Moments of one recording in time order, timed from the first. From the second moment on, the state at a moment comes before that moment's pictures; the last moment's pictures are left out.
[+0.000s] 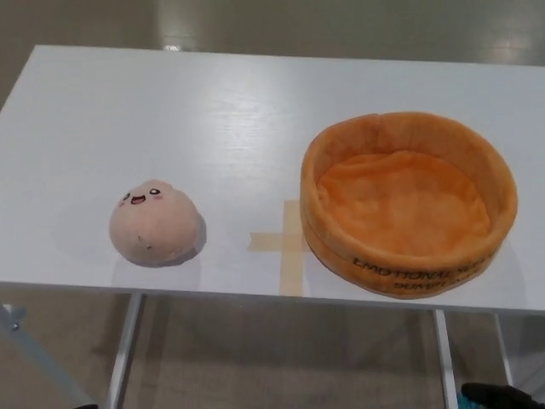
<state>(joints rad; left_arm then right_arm) -0.11 0.29 0.19 1.12 -0.01 -0.23 -0.14 -0.25 -0.19 -0.19 1.23 -0.05 -0.27 -0.10</state>
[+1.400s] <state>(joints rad) 0.10 0.49 0.00 0.39 -0.10 -0.33 -0.55 -0.24 -0.19 -0.21 1.26 -0.05 -0.34 -0.11</state>
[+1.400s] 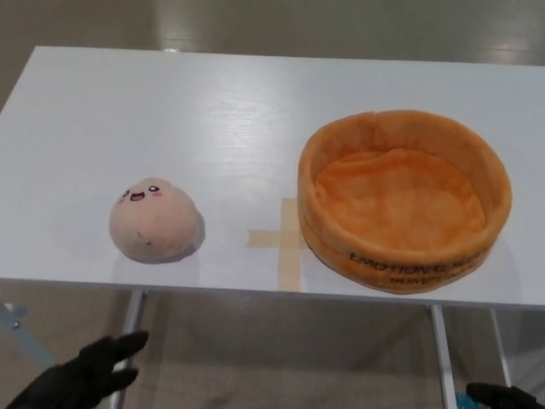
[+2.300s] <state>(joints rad) -0.14 0.58 0.07 -0.33 -0.39 -0.17 -0.66 -0.24 -0.19 -0.21 1.27 -0.05 -0.34 -0.11</state>
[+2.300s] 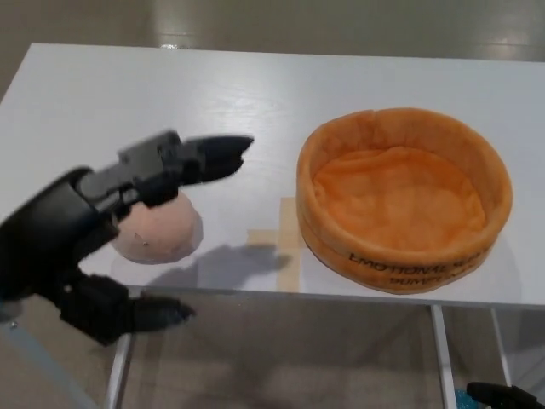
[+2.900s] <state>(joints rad) -0.40 0.58 -0.02 0.13 -0.09 -0.26 -0.52 -0.25 -0.19 -0.20 1.27 -0.05 -0.34 -0.11</state>
